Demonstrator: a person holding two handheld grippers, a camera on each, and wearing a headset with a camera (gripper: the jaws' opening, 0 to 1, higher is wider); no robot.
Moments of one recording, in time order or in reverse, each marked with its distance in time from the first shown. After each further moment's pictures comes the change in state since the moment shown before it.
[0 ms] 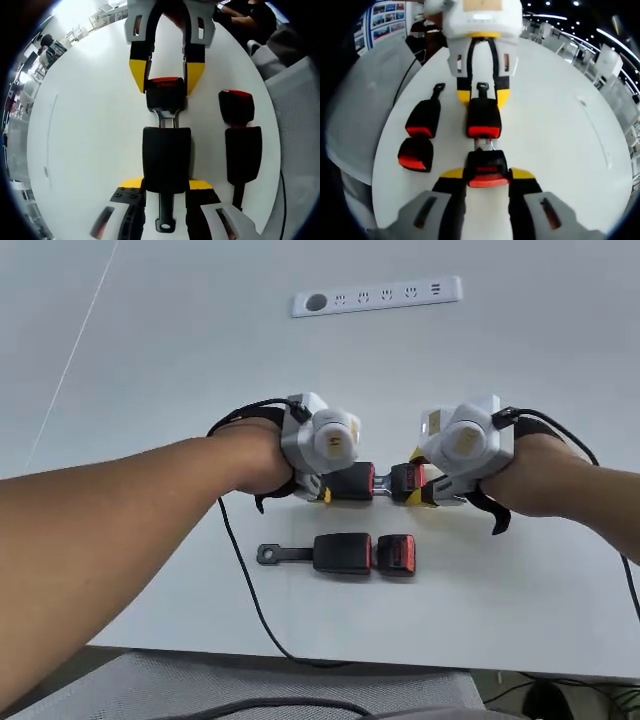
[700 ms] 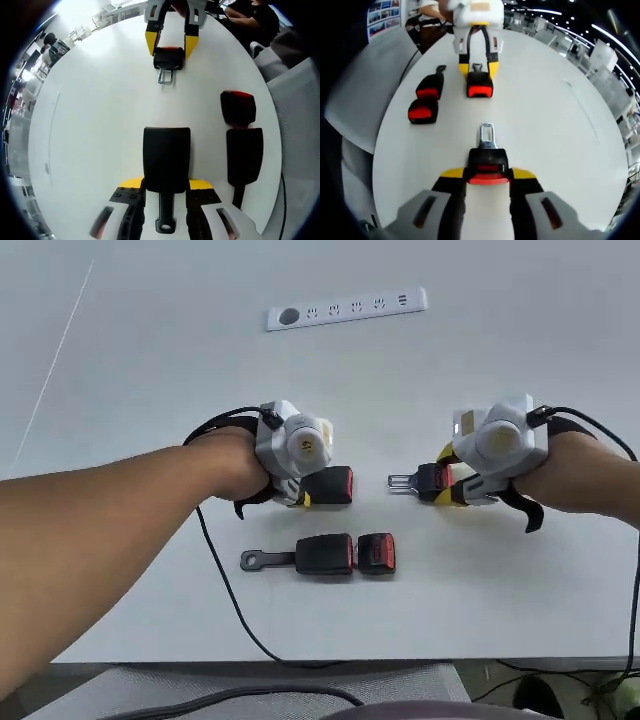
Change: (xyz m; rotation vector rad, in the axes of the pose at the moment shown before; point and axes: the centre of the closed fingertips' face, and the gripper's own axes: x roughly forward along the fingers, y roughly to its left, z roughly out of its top) left arm -0.005 -0.003 0.003 -0.025 -0.004 0.023; right arm -0.054 -0.001 -0.070 0.033 0.072 -0.063
